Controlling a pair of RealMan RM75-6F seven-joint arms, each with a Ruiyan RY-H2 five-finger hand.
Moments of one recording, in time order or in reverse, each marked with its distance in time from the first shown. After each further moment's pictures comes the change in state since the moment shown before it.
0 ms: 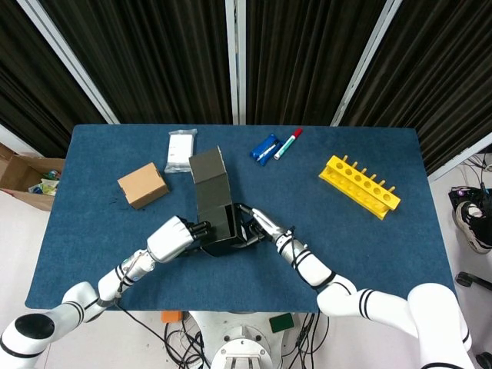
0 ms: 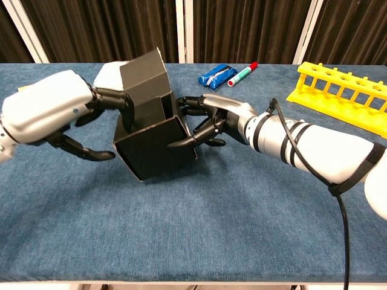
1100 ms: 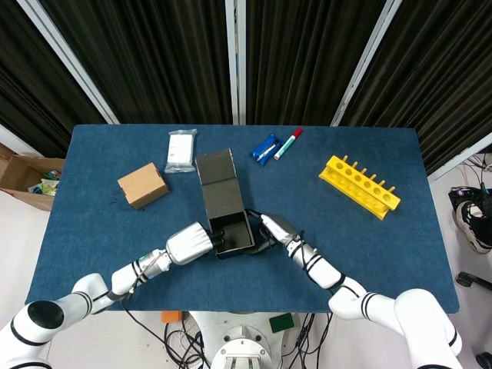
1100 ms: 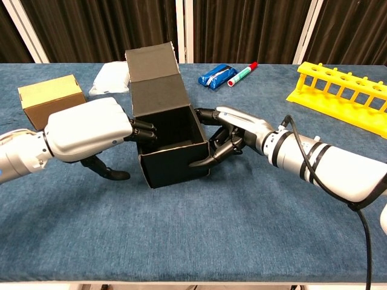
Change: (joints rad) left arm -0.116 0.033 0.081 -0.095 -0.009 -0.185 0.186; right arm -0.022 -0.066 -0.158 0.237 -0.177 0.179 0.102
